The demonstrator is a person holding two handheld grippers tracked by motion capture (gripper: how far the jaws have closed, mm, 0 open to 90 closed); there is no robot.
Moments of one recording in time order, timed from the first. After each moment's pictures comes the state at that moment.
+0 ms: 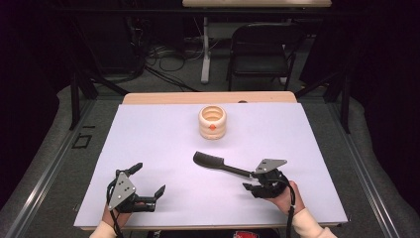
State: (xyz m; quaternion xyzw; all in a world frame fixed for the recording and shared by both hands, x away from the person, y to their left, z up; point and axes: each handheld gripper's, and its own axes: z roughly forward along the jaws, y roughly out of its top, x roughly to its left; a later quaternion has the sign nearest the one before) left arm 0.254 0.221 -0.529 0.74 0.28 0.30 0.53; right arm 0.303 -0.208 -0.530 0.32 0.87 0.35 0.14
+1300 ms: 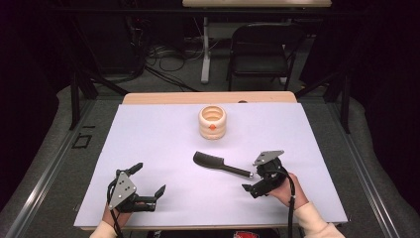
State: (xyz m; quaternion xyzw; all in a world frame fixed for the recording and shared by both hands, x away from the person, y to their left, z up) left arm 0.256 0.220 -0.530 0.74 0.28 0.30 0.52; right arm 0.323 -0.206 -0.522 0.32 0.88 0.32 0.13
